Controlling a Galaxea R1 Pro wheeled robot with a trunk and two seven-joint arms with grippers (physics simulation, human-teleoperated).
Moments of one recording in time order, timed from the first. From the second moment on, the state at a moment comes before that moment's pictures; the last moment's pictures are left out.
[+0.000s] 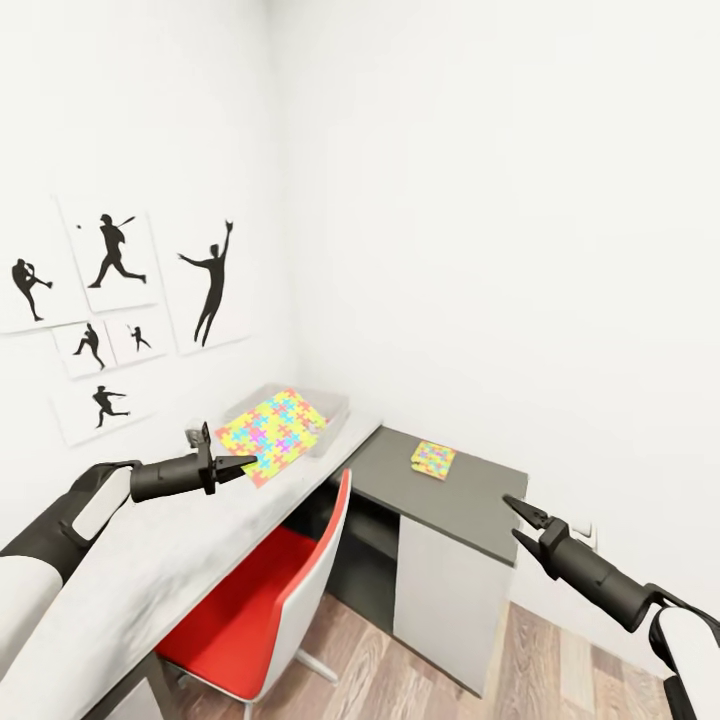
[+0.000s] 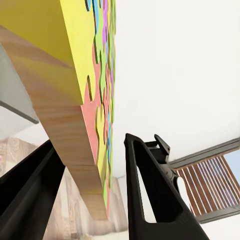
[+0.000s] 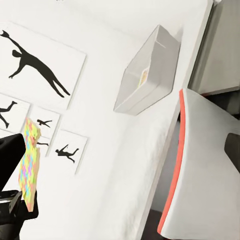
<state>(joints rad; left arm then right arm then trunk) -0.82 0.41 -0.23 -0.75 0.87 1.04 -1.05 -0.19 -0.10 -0.39 -1.51 -1.10 0.91 0.23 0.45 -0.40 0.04</state>
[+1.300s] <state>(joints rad) -0.82 0.41 -0.24 -0.76 0.87 1.04 -1.05 -0.21 -0.24 -0.33 -1.58 -1.11 1.04 0.15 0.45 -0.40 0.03</state>
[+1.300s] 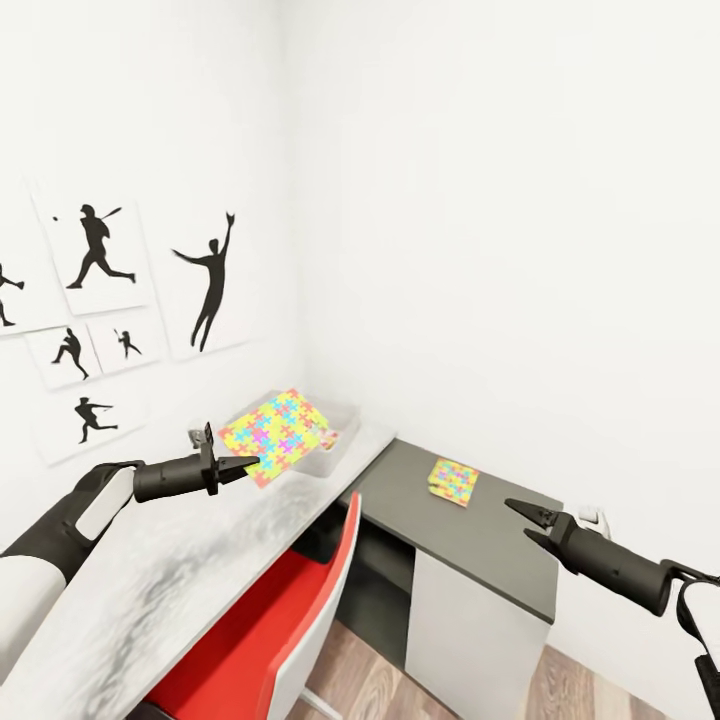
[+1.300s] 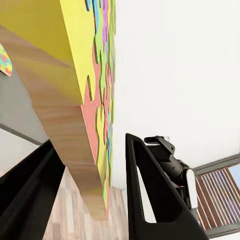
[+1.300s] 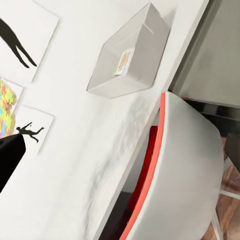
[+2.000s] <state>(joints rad) -0.82 0.40 -0.24 -0.76 0.87 1.04 -1.05 -0.21 -0.23 -0.26 -1.58 -1.11 1.04 0.15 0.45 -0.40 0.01</state>
